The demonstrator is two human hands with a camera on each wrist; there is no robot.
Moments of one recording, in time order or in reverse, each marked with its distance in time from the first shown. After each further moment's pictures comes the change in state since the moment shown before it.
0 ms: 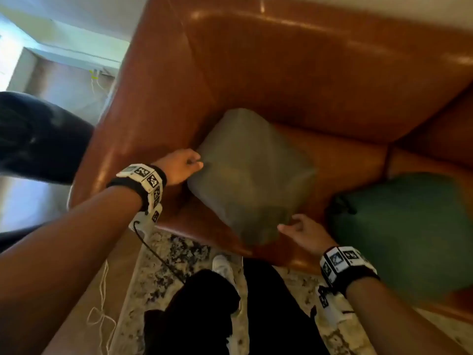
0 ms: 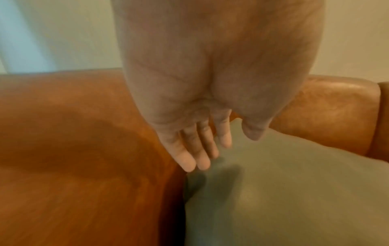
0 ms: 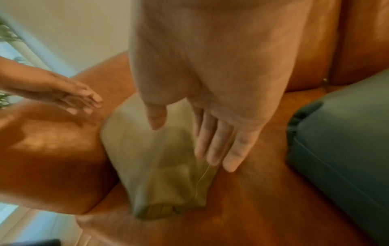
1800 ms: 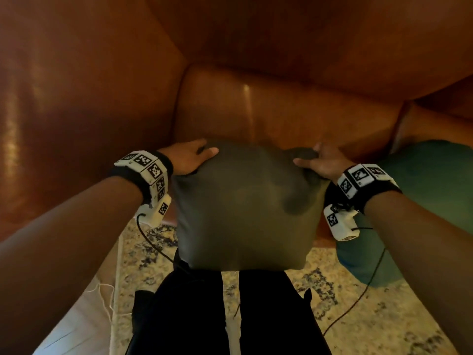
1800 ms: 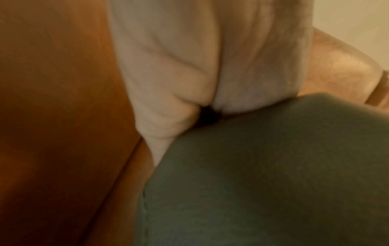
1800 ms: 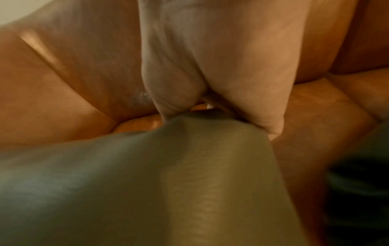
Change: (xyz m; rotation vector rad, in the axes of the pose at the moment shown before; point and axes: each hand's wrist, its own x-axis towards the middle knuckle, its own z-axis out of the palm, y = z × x) left_hand 0.135 0.019 0.062 0.027 -0.461 -0.109; right_hand 0.180 -0.024 -0.109 0.026 0.118 0.179
